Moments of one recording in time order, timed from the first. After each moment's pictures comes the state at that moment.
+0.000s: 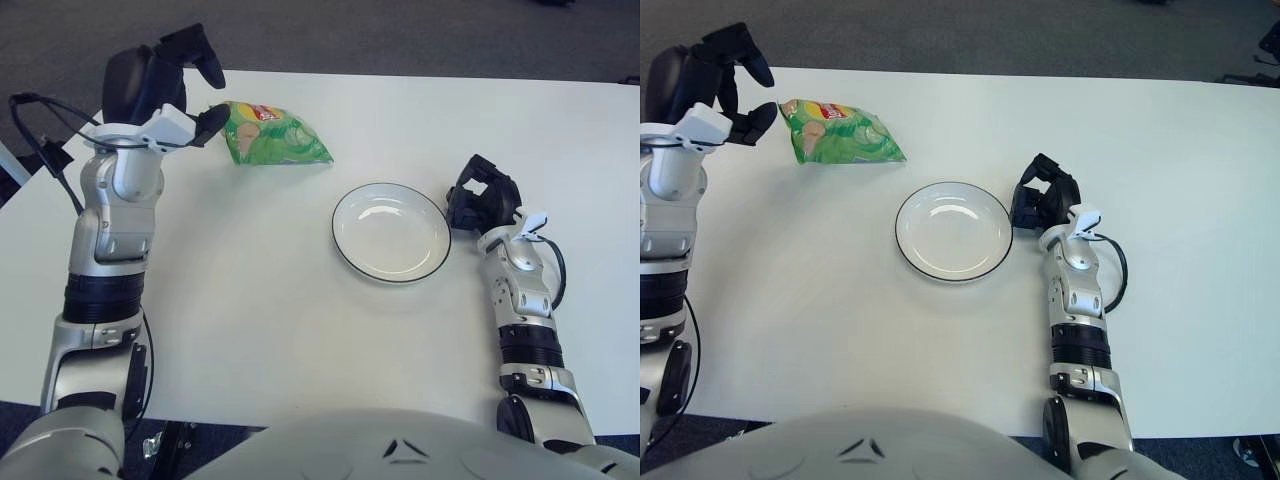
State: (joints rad) left arm -0.50 0.53 0.07 -0.06 0.55 -0.10 0.03; right arm -0.22 -0.11 -0.21 0.19 0.17 -0.07 0.08
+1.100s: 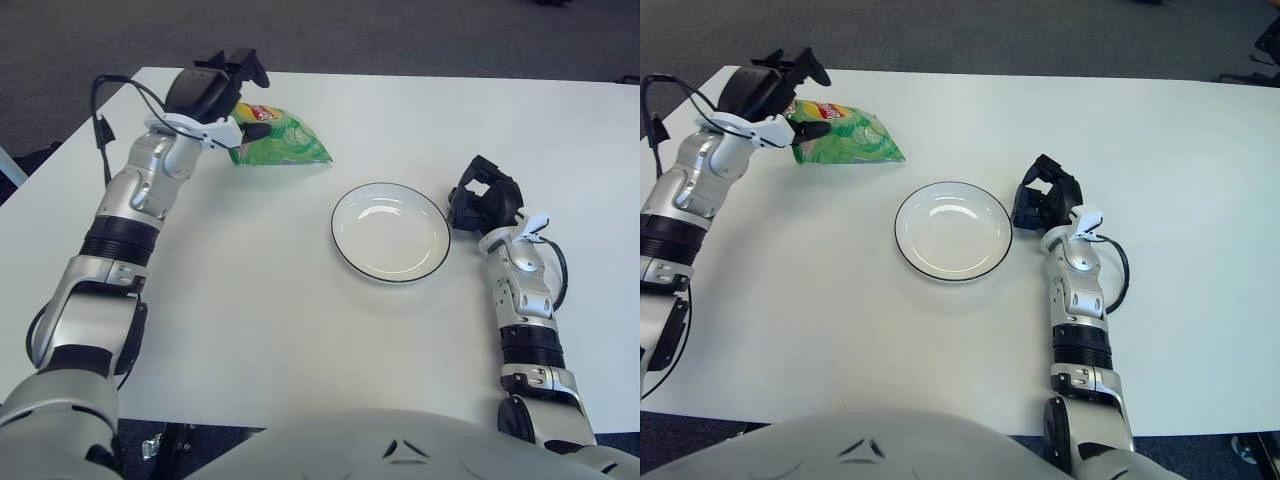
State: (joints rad) left arm -0.73 0.59 -0.21 0.45 0.69 -0.35 0.08; right arm -0.22 -0.11 -0.21 0.20 0.17 -0.08 0.09
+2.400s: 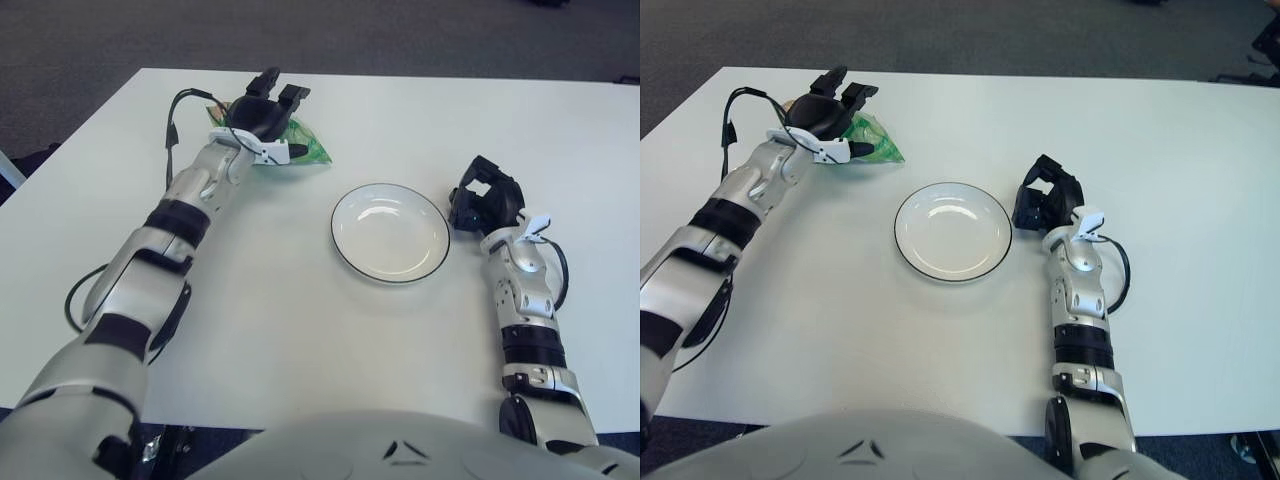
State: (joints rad) left arm -0.91 0.43 -0.46 0.86 0.86 -0.27 0.21; right arm -0.23 -0.12 -0.22 0.23 0.17 -0.11 0.11
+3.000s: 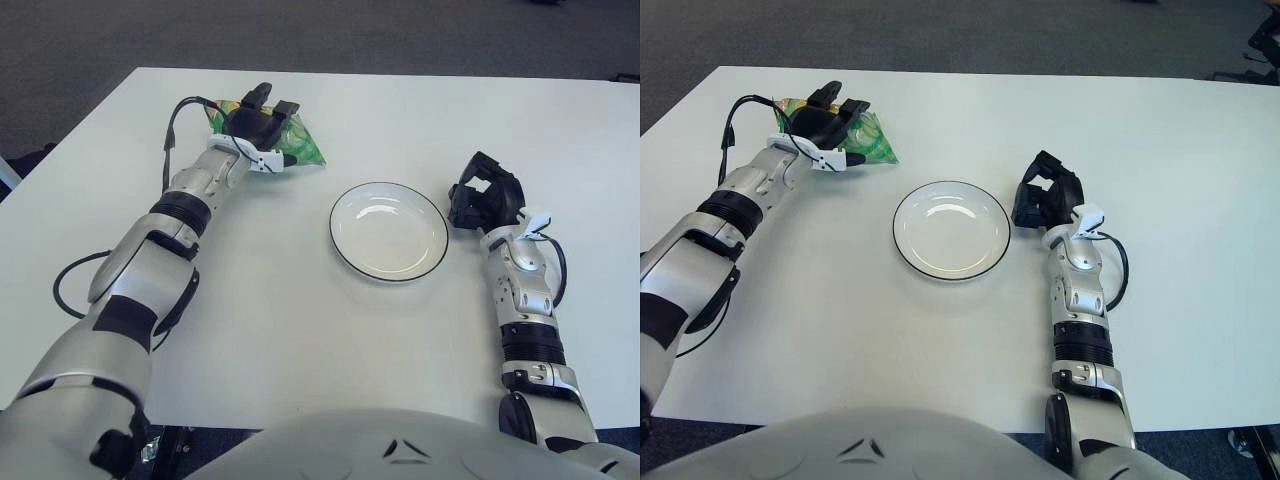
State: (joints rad) left arm -0.98 0.43 -0.56 1.08 0.89 -0.28 0.27; right arm -0.23 -0.12 -0.21 0.24 0.17 -0.14 0.12
